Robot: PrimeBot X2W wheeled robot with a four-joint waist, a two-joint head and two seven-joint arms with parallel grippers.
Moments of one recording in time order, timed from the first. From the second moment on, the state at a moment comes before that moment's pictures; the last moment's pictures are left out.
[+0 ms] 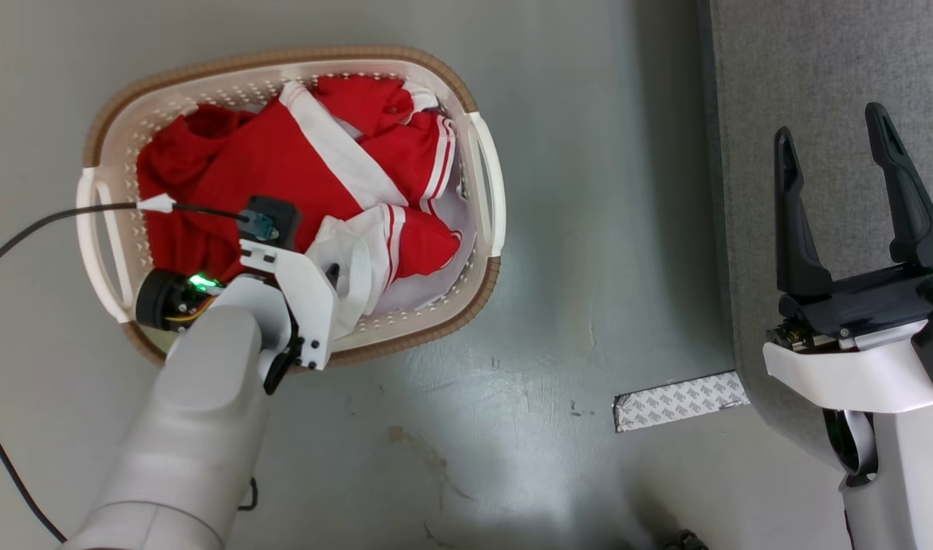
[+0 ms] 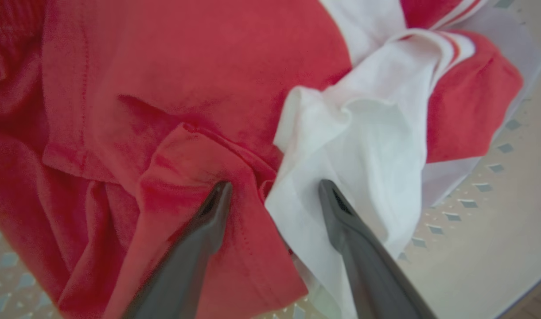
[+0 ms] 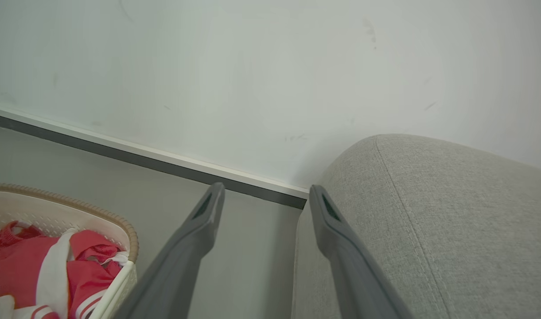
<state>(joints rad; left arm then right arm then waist) -0.96 0.10 -0.26 1.13 -0.02 -0.11 0.15 -0.46 -0.05 0.06 -0.03 0.01 0.13 -0.26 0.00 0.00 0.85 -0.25</state>
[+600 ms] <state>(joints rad) -0.96 0.07 -0.35 1.15 -0.15 -0.13 0.11 -0.44 -0.05 0.03 0.00 0.02 0.13 -0.26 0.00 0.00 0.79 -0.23</state>
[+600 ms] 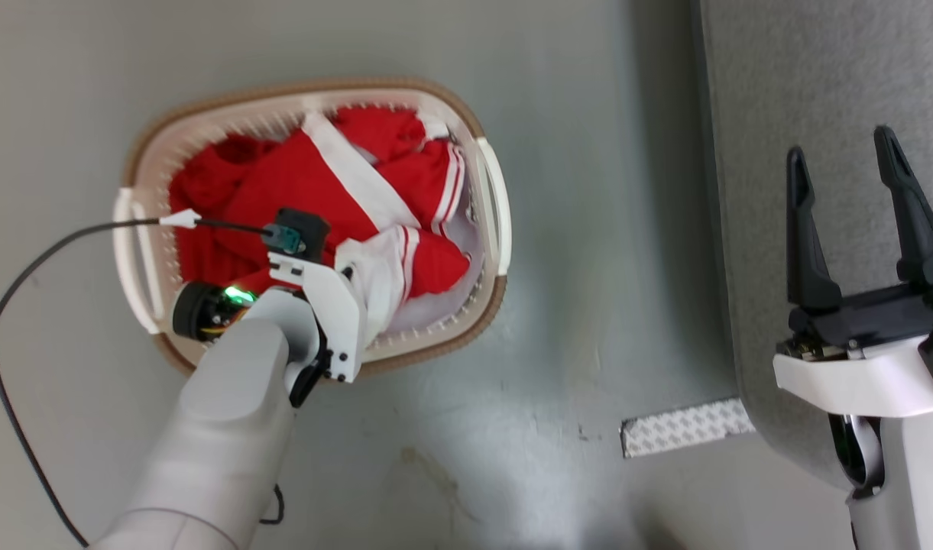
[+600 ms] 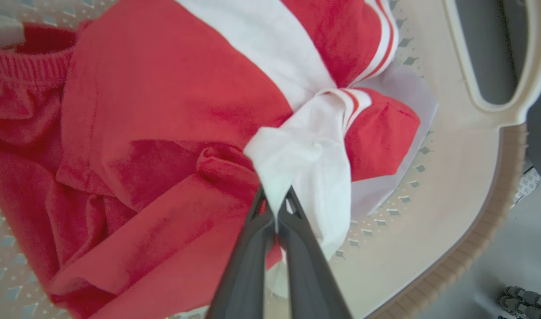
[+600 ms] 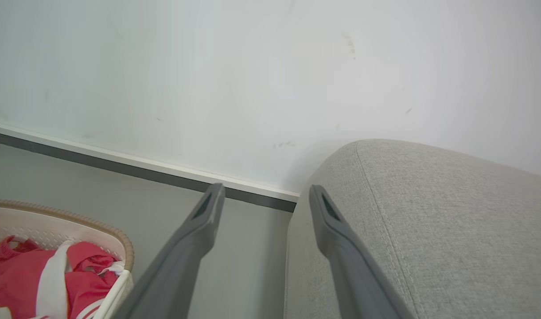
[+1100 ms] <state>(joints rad) -0.77 0.17 -0.44 0.80 -0.44 -0.13 0.12 -0.25 -0.05 -0.06 0.07 0.02 0.13 -0.26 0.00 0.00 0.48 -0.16</state>
